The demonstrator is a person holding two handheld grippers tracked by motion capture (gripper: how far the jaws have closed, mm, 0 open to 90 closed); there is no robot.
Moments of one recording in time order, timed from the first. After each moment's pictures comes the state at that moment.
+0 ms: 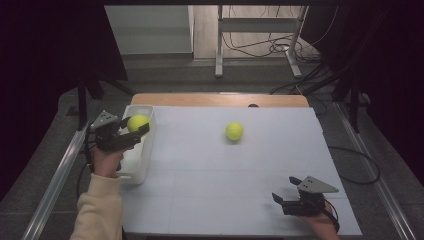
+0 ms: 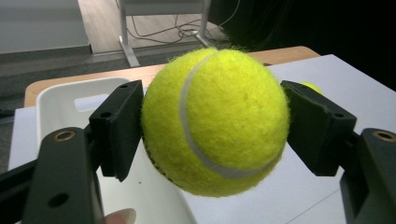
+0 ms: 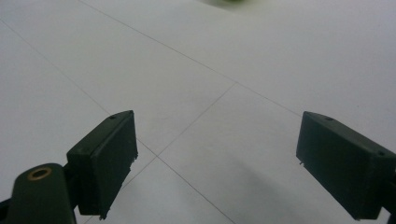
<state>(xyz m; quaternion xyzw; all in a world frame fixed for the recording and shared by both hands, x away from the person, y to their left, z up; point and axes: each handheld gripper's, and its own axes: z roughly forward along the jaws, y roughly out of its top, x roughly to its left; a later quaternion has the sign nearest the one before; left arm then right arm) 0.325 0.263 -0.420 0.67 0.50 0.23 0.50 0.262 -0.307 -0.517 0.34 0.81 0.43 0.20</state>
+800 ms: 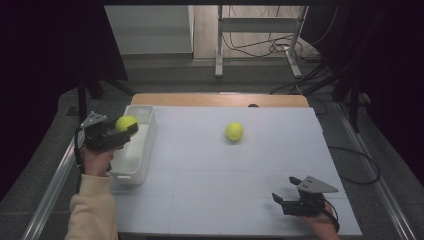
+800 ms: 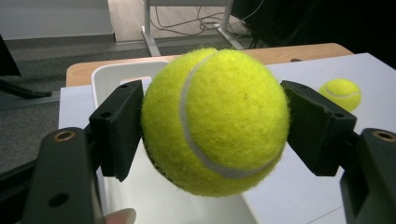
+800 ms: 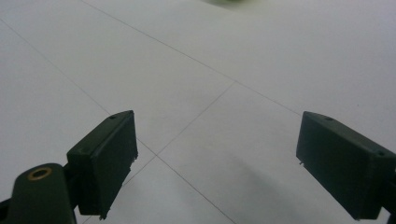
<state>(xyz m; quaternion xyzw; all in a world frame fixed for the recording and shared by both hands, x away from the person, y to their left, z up) 0.326 0.290 -0.428 0.66 0.53 0.24 0.47 0.262 -0.307 -0.517 0.34 0.81 0.43 0.20</state>
